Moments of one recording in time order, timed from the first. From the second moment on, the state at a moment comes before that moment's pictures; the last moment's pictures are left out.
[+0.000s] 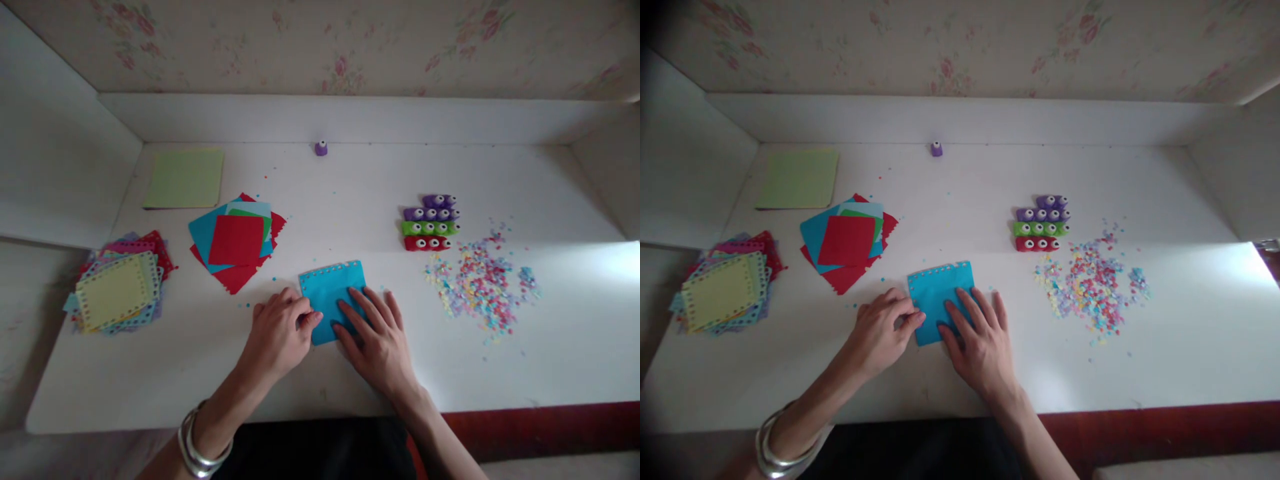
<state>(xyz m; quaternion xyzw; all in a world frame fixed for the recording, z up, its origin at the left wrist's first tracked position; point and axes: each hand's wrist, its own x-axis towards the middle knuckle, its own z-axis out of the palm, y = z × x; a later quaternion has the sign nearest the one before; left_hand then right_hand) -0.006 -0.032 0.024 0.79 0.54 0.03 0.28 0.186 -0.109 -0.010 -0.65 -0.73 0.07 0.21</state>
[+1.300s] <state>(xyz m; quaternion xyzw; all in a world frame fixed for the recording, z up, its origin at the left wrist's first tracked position) -0.039 -0.069 0.010 0.80 0.42 0.31 0.30 0.169 -0.093 0.039 -0.55 -0.64 0.38 0.38</state>
